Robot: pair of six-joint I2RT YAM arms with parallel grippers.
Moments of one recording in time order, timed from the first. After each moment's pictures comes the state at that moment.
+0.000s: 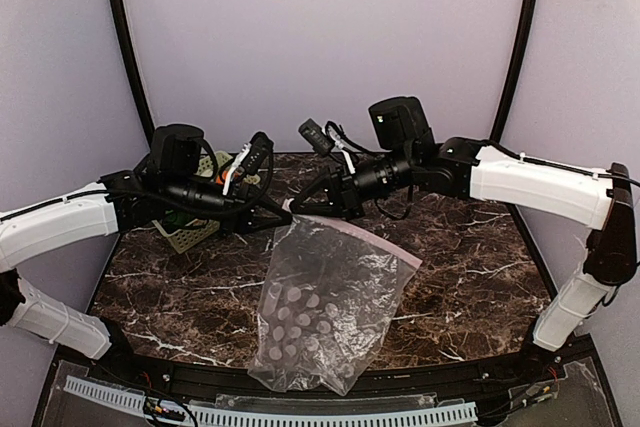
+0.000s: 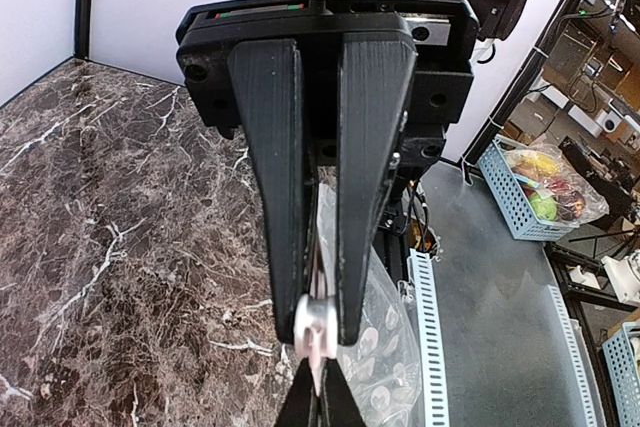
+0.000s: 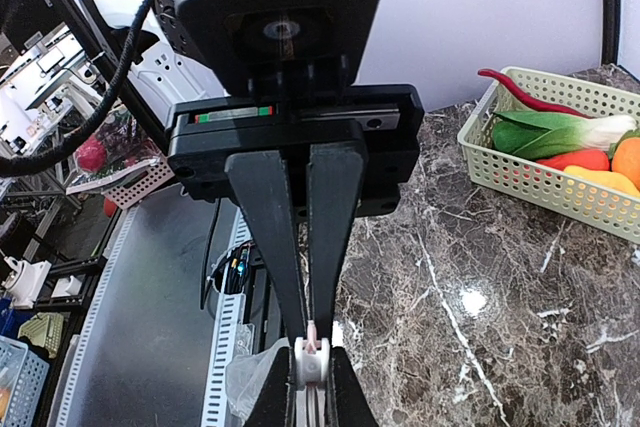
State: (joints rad) left arm -0.72 1.25 1.01 -0.18 0.80 -0.04; right arm 0.92 1.62 1.43 -0.24 -0.78 0.08
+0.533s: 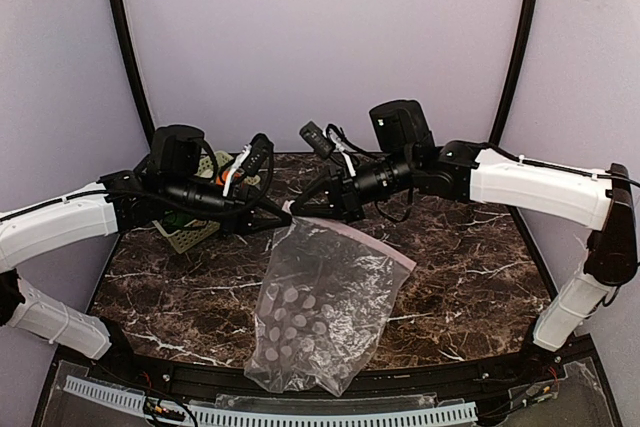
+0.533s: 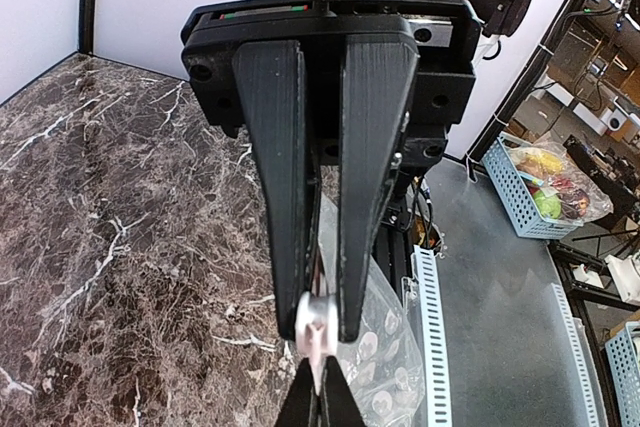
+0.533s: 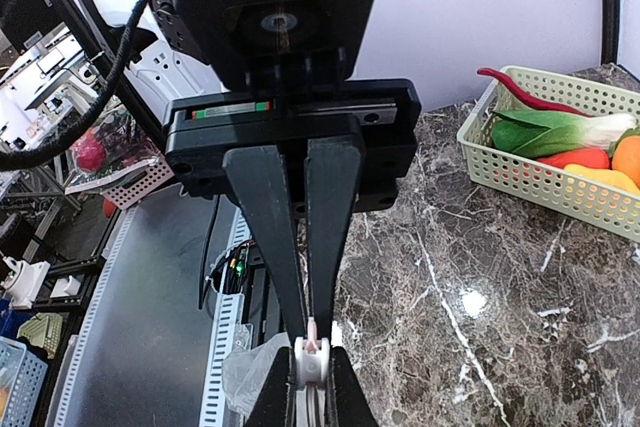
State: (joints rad) left arm -0.72 1.24 1.01 -0.20 0.78 -0.04; right arm 0.92 1.62 1.40 -0.22 -0.78 0.09
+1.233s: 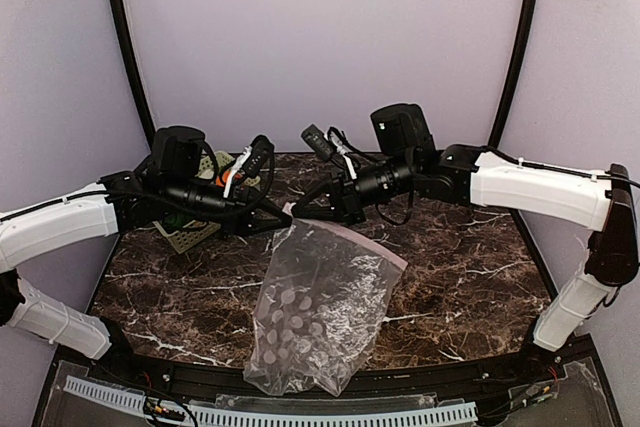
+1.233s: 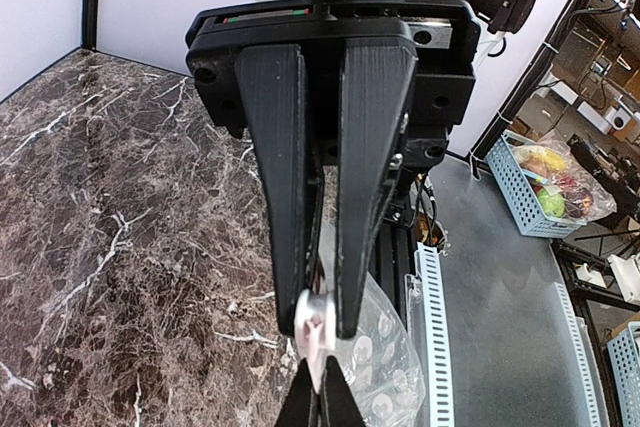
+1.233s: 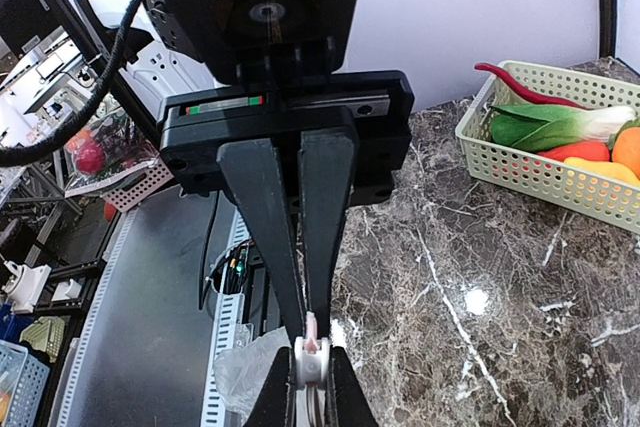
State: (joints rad) left arm -0.72 1.24 1.01 -0.20 0.77 -0.03; right arm 0.91 1.61 1.37 -0.20 -0.78 0.10
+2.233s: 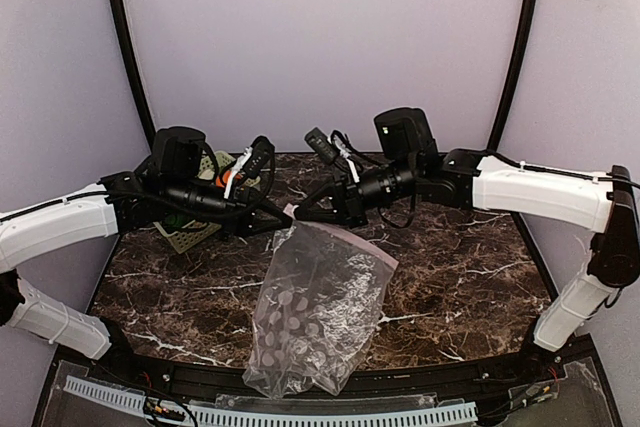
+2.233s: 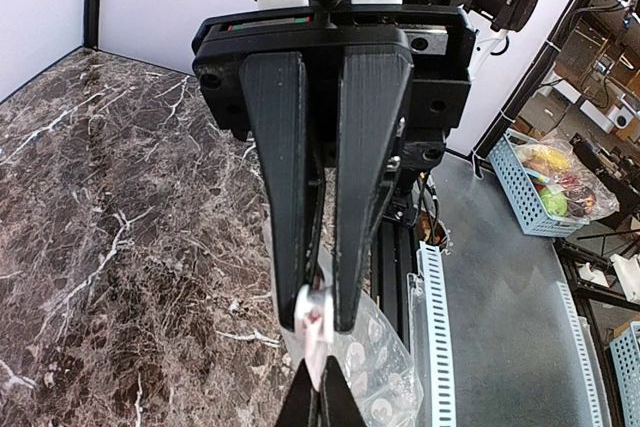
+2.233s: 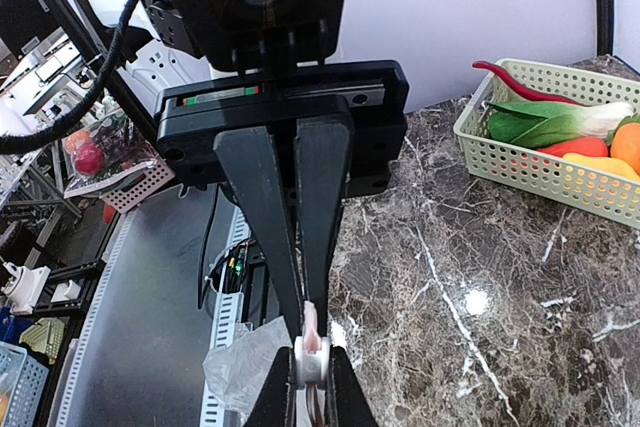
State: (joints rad) left arm -0.73 1.24 1.00 -0.21 0.76 -0.03; right arm 0.91 1.59 1.33 -0.16 -0.78 0.11
